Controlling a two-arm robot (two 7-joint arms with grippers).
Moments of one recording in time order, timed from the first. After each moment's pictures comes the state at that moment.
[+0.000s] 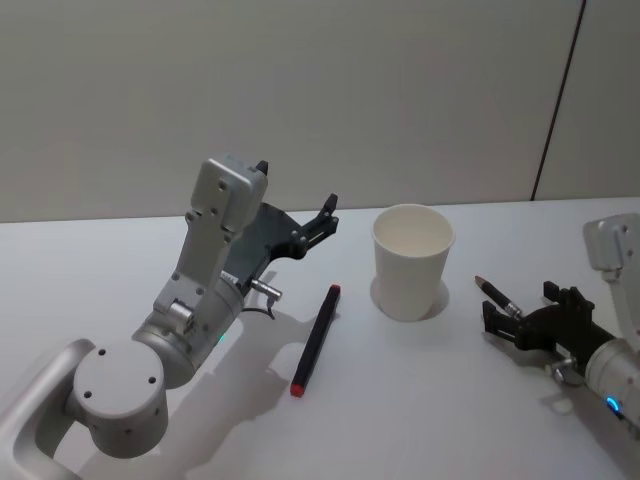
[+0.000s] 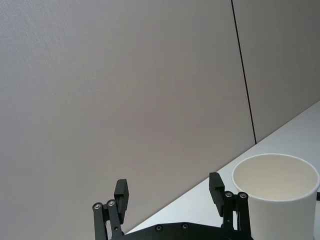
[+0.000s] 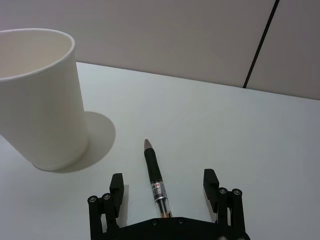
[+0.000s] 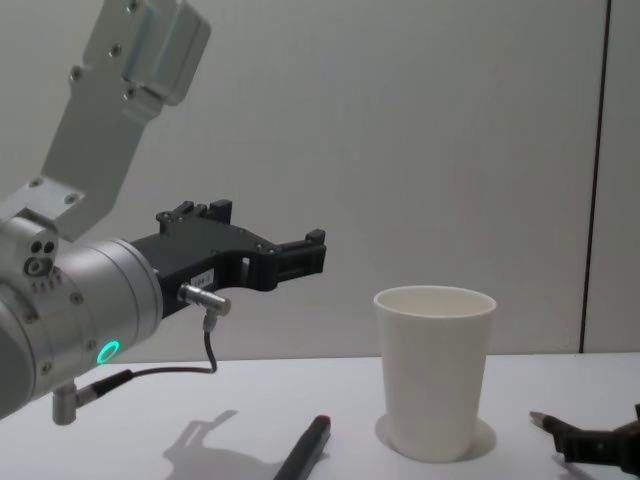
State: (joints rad) left arm -0.24 0.38 0.45 -1.63 -0.20 0.01 -0.01; right arm 0.06 0.31 -0.22 -1.62 0.23 0.39 0.13
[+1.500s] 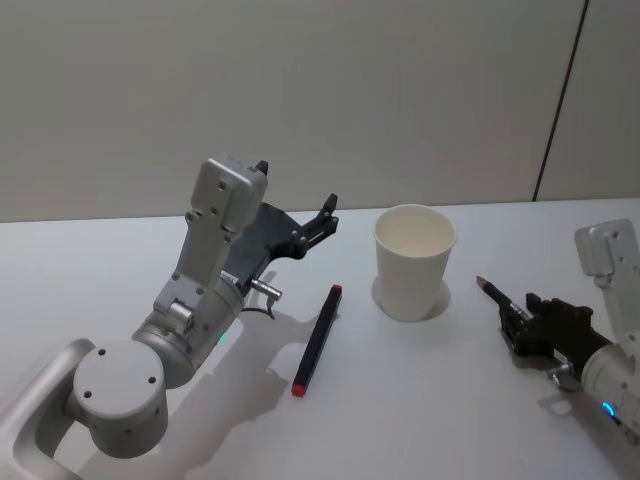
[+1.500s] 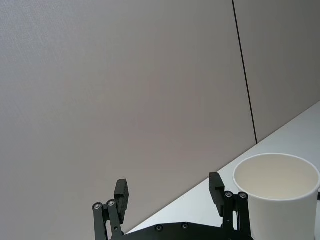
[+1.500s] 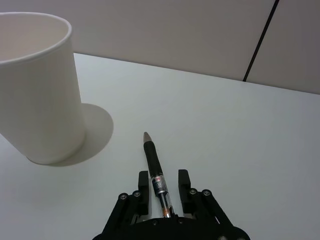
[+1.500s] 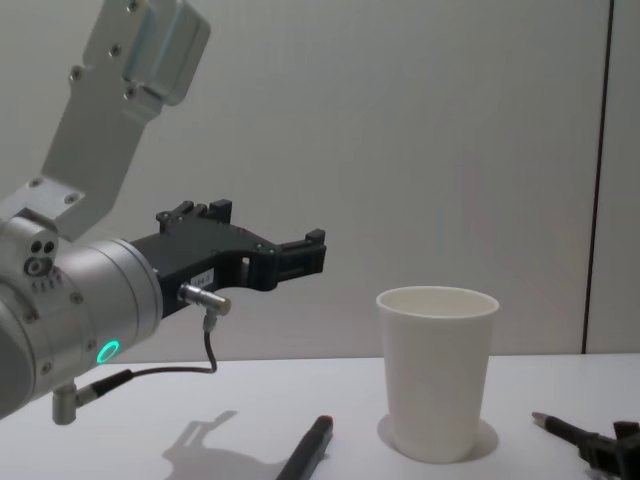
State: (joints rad) left arm -0.24 0.38 0.45 -1.63 -0.20 0.01 -0.01; right arm 0.05 0.30 -0.23 -1.62 0.20 0.41 0.11
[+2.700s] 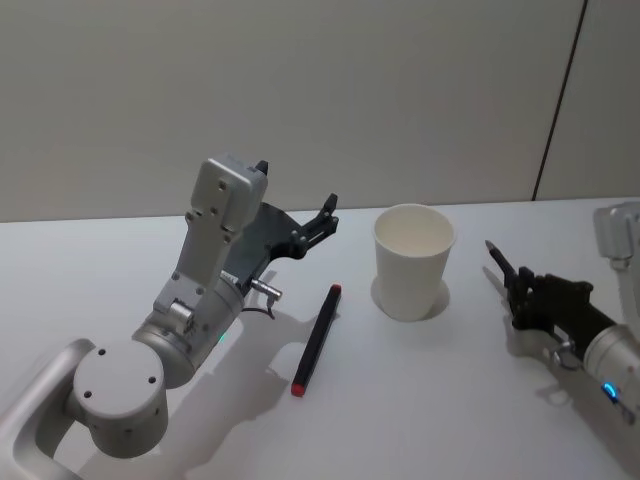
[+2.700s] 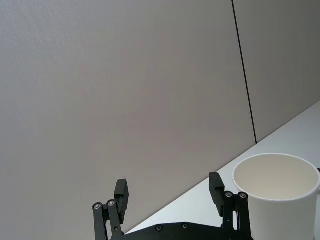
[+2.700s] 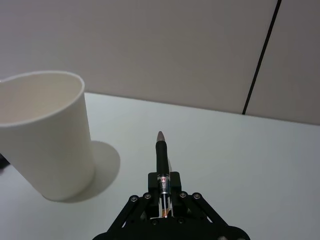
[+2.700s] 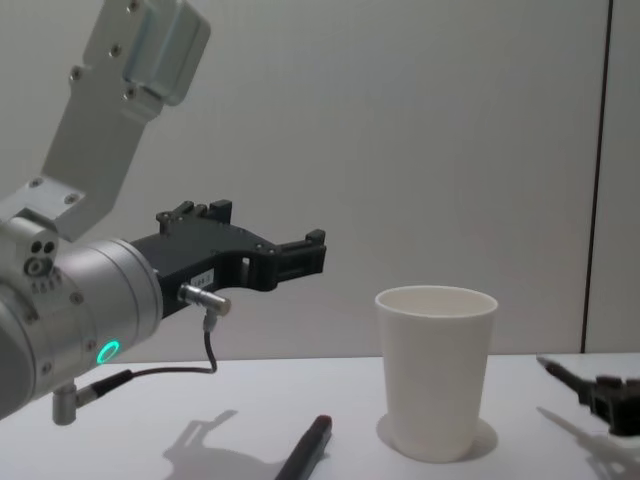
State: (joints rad) left arm -0.24 0.38 0.45 -1.63 -0.20 0.01 -0.01; right arm 0.07 0.29 -0.21 -1.60 0.24 0.29 0.14
